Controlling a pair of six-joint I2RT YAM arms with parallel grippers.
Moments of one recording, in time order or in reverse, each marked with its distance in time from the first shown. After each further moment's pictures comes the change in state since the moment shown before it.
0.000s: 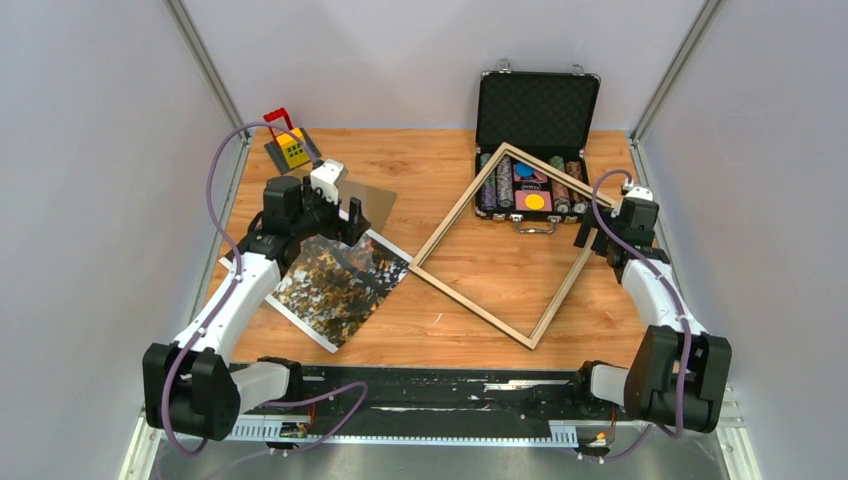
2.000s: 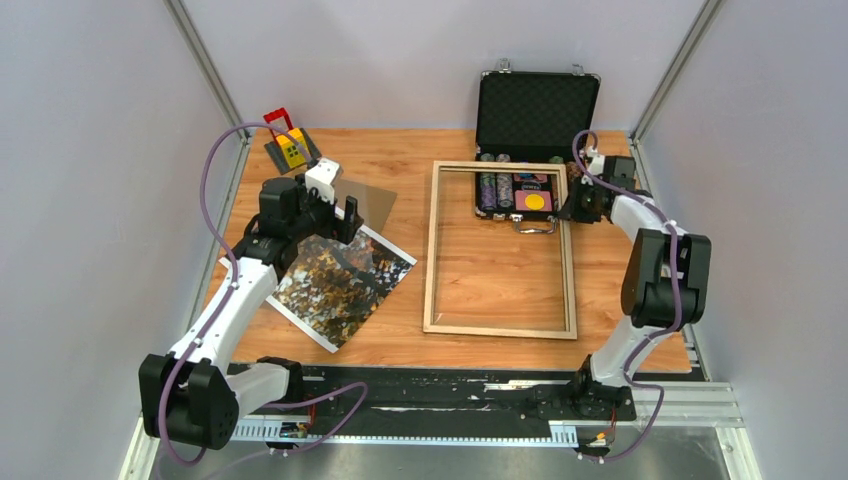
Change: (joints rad) left arm -0.001 -0.052 -0.008 -0.004 -0.090 0.029; right arm 0.007 0.537 0.438 -0.118 -0.367 -0.083
